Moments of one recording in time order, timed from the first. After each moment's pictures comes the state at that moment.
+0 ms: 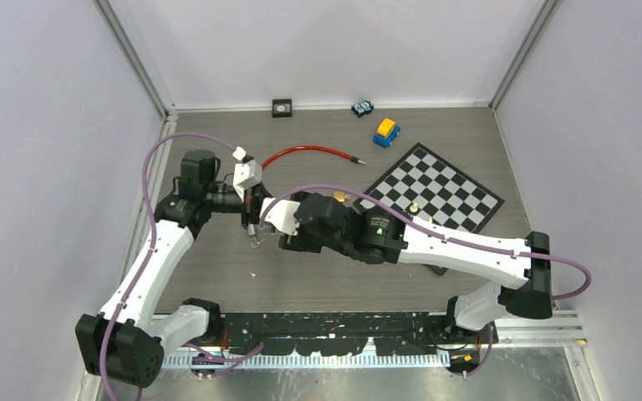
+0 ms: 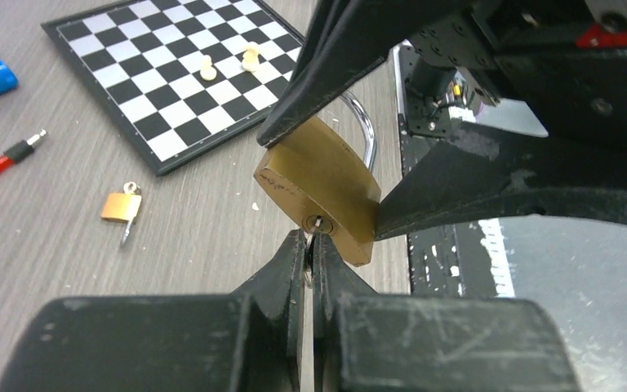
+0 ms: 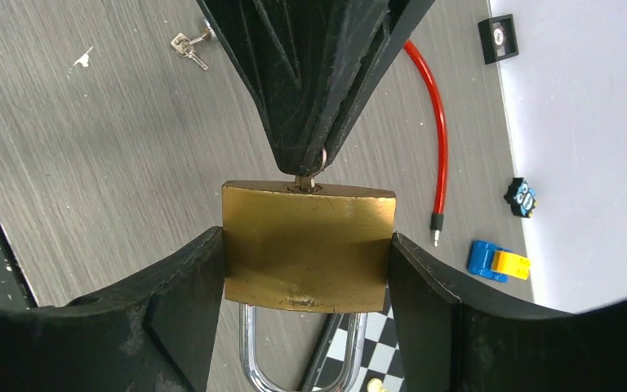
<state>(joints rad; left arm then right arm) -0.22 1.06 0.95 -0.47 1.25 0.40 1.28 1.46 1.44 -0.59 0.38 -0.42</state>
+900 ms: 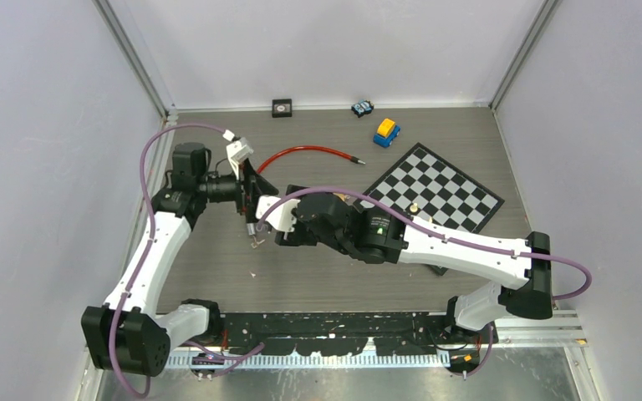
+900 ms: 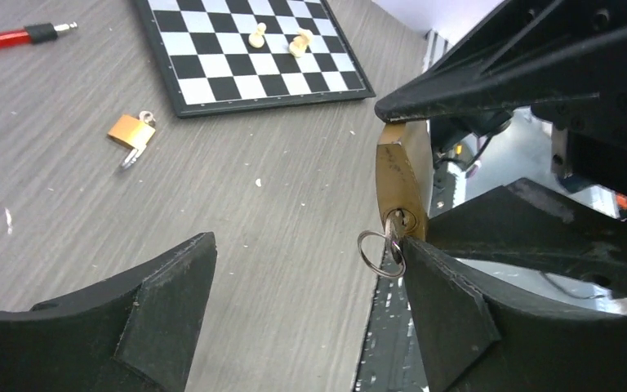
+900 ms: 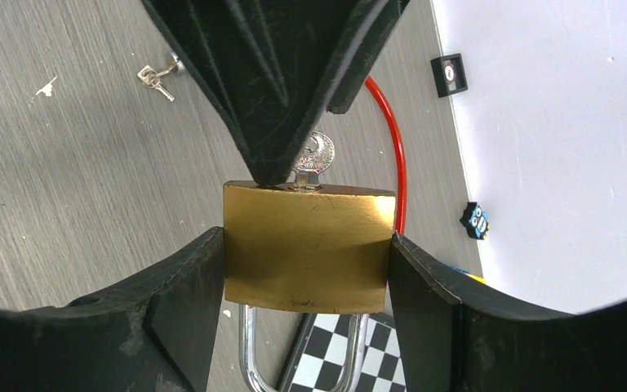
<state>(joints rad) -0.14 1.10 0.98 -0.45 1.16 0.15 1.28 1.46 1.44 -0.50 0.40 -0.50</state>
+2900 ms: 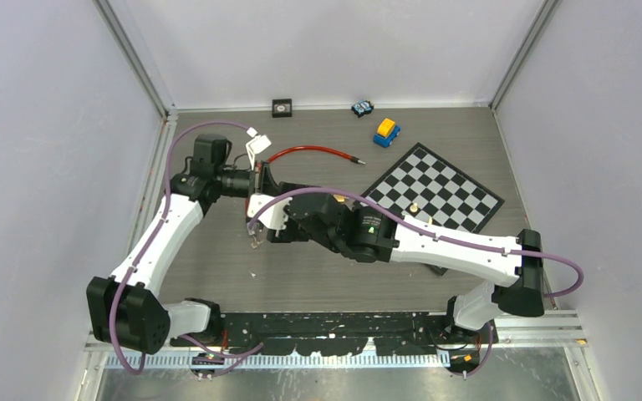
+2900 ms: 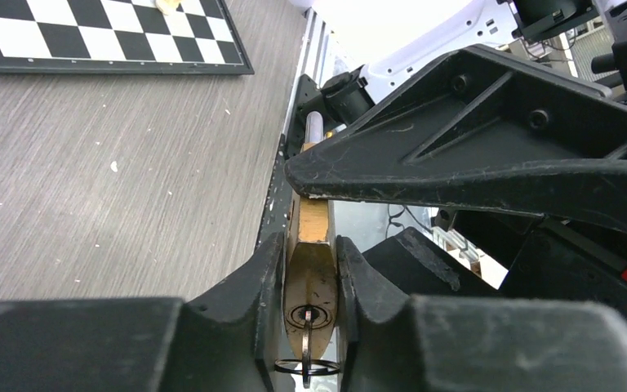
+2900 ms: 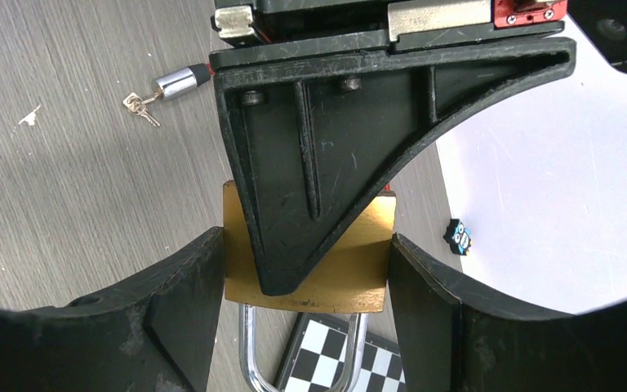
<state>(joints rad) -0.23 1.25 1.08 -0.51 1.30 -0.15 1.28 1.51 1.47 -0.44 0.42 -0.56</state>
